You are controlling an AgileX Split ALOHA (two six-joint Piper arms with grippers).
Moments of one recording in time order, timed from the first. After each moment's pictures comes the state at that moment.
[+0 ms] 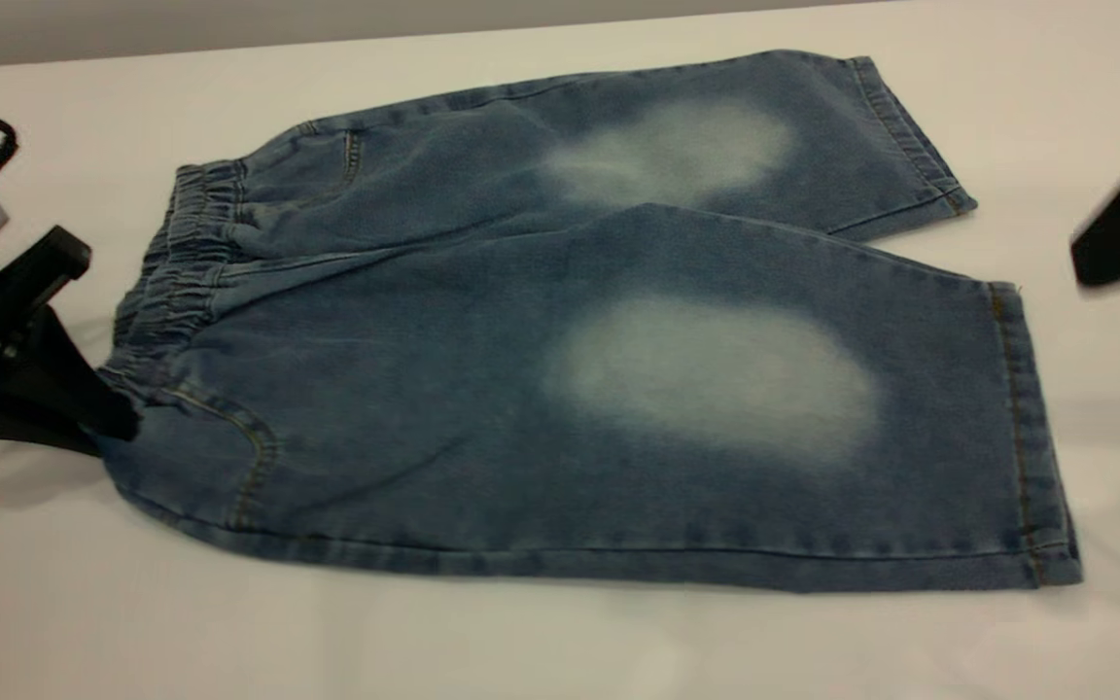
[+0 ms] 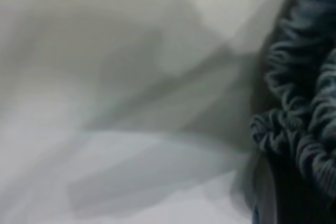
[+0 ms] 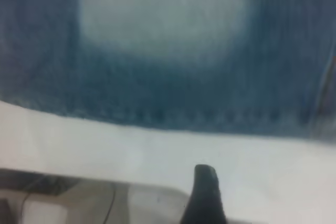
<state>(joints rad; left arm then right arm) 0.22 2.09 -0.82 -0.92 0.71 0.64 0.07 1.36 -0.50 0.76 0.66 -0.38</state>
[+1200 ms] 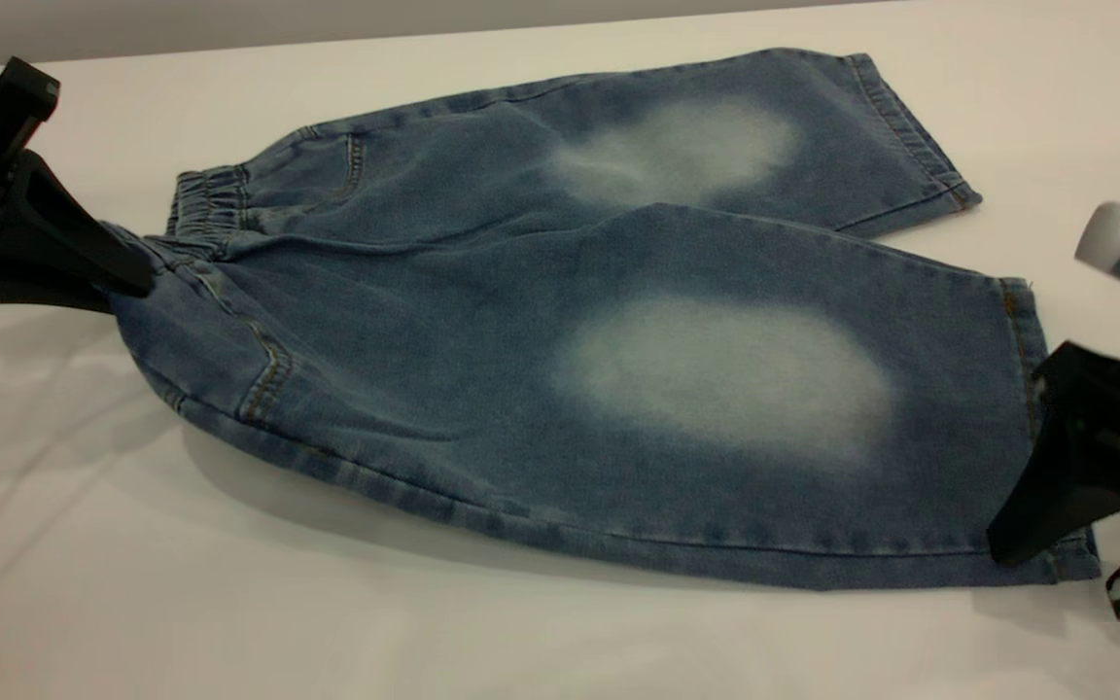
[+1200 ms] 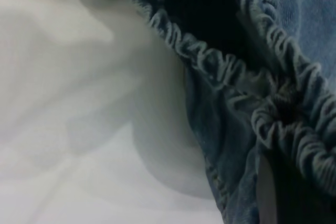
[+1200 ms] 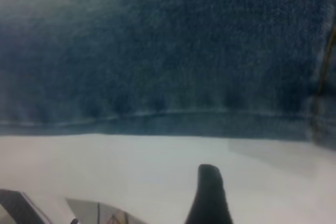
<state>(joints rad) 0.20 1.91 -0.82 -1.05 0.81 0.75 0.07 1.93 -0.48 1.15 0.50 -0.81</state>
